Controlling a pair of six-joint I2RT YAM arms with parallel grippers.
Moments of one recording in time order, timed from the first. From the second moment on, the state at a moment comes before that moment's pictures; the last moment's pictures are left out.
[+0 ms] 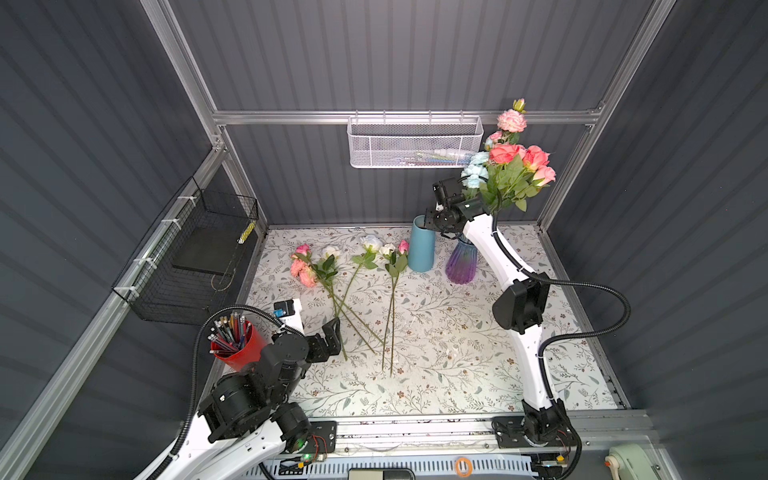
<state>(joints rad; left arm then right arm) -0.90 0.45 0.78 -0.84 -0.56 -0.66 0.42 2.36 2.51 -0.97 0.10 0.47</state>
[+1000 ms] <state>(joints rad) -0.90 0.45 0.78 -0.84 -0.56 -0.66 0.42 2.33 2.49 -1.02 0.11 0.41</state>
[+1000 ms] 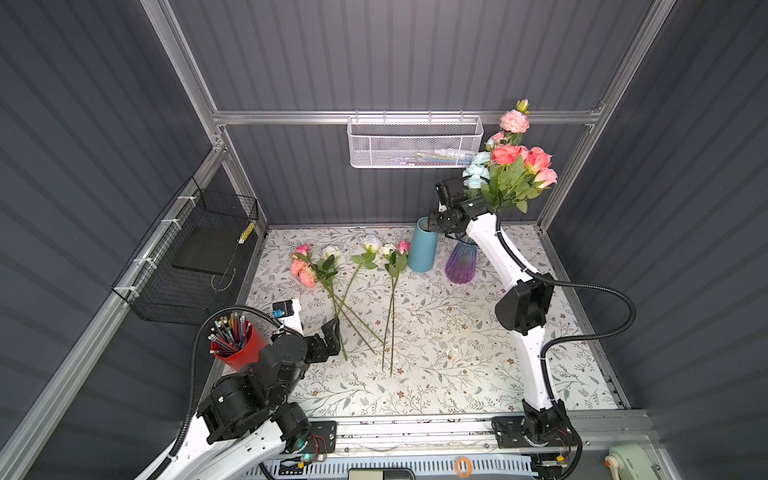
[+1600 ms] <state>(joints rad) -0.90 0.45 0.78 -0.84 -0.56 -0.66 0.45 2.30 2.47 -1.04 0.10 0.40</state>
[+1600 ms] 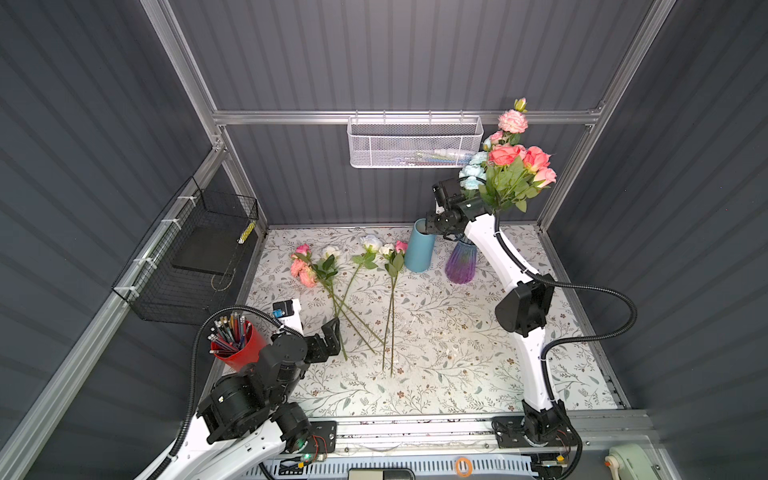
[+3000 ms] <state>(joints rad) -0.90 0.44 0.76 -0.84 -0.54 -0.66 0.53 2.14 2.21 -1.01 0.15 0.36</state>
